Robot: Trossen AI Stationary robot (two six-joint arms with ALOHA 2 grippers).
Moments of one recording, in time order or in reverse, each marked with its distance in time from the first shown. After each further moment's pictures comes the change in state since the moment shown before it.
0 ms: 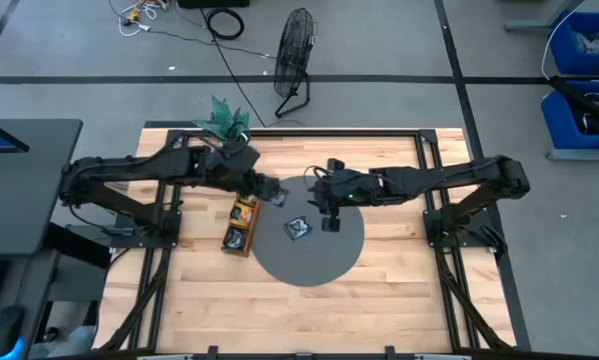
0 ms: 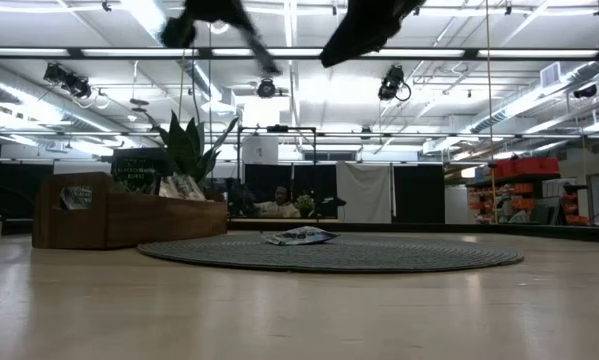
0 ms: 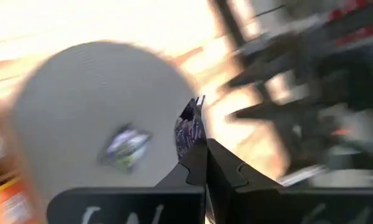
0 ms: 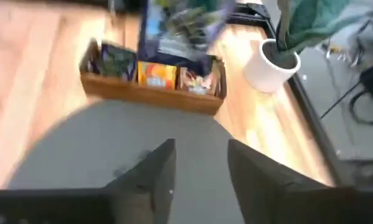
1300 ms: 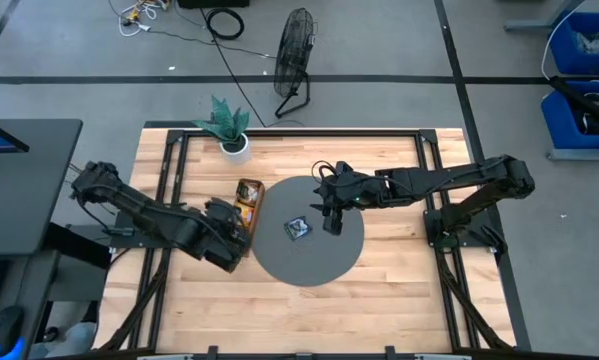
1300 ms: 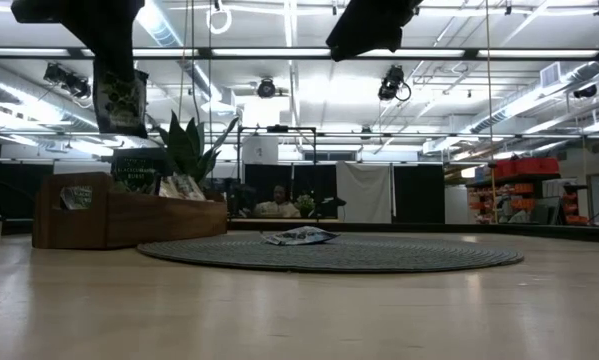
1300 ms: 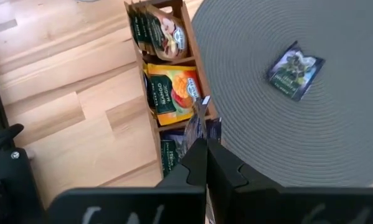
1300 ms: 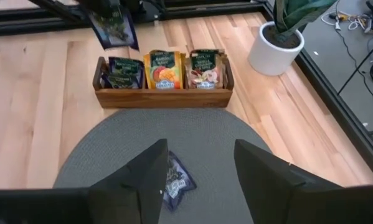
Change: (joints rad) left arm -0.525 0.152 -0.002 -0.704 -0.465 -0.584; right arm 0.032 -0.046 -0.002 -0.050 0.010 0.248
